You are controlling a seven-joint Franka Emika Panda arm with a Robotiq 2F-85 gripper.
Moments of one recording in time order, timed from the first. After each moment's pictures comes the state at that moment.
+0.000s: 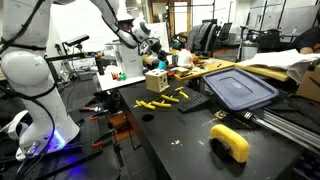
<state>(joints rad) 0.33 0.42 -0.02 -1.86 -0.76 2.55 1.66</state>
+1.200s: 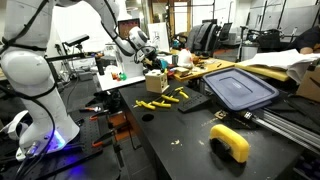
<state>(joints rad) 0.36 0.45 -0.01 -1.94 -0.86 2.55 1.72</state>
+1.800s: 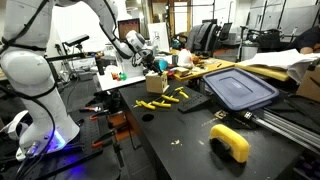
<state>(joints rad) 0.37 0.45 0.00 -1.99 -0.97 2.55 1.81</state>
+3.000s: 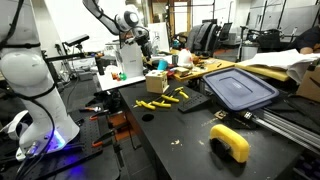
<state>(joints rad) 0.27 0.18 0.15 -2.03 -0.35 2.33 1.17</state>
